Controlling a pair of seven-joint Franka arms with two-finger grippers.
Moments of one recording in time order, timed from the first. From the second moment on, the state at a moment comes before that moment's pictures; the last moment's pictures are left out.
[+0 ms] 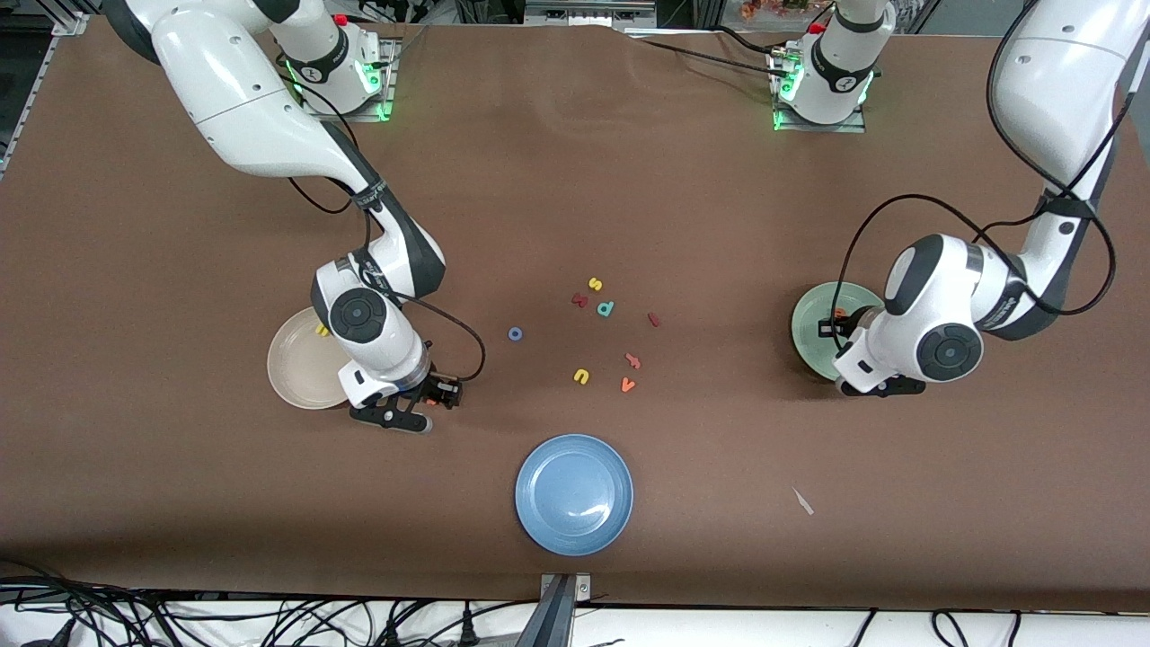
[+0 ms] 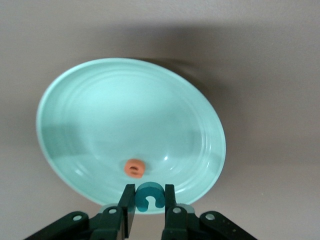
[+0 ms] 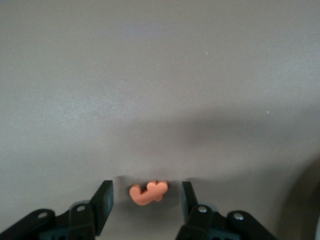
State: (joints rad) left arm 0.30 0.64 -0.48 -1.70 0.29 1.82 -0.35; right arm 0.21 0.82 0.21 -1.53 -0.28 2.46 0.74
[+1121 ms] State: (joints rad) left arm 0.28 0.59 -0.66 -1.65 0.20 1.80 -0.66; right arm 0.21 0.84 0.21 -1.53 -0.28 2.50 0.74
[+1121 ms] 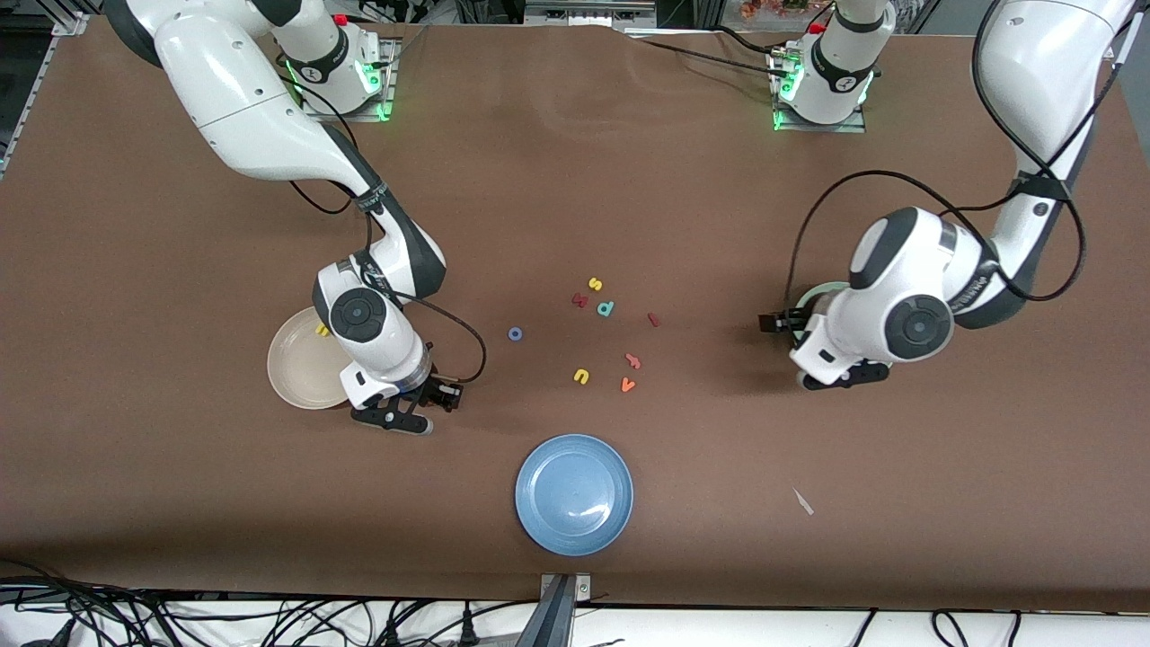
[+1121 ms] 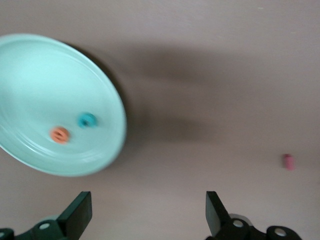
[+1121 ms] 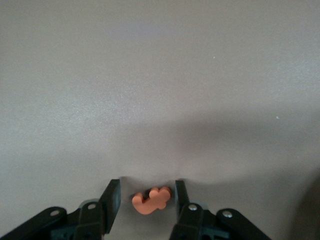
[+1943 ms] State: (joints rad) left arm 0.08 0.71 -0.67 -1.78 0.28 2.23 -1.26; right arm 0.21 0.84 0.20 -1.53 -0.28 2.51 0.74
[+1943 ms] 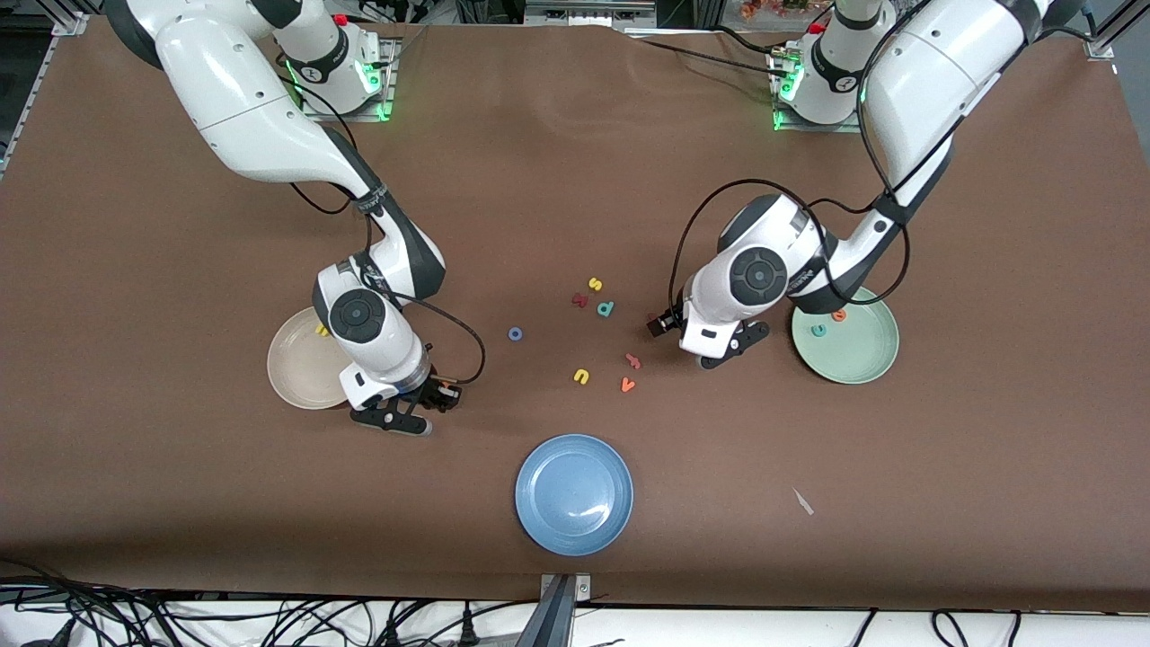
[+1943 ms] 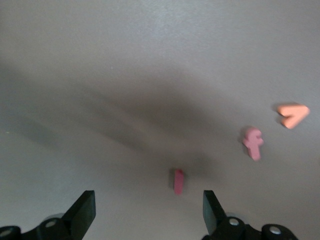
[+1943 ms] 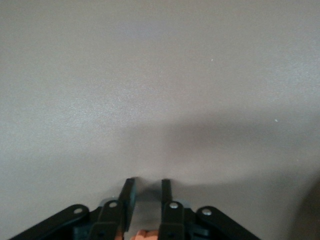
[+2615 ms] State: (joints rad) left arm -0.01 0.77 -0.60 -1.80 0.35 2.34 -1.44; right arm 0.22 0.83 0.20 -1.55 -0.28 2.52 0.77
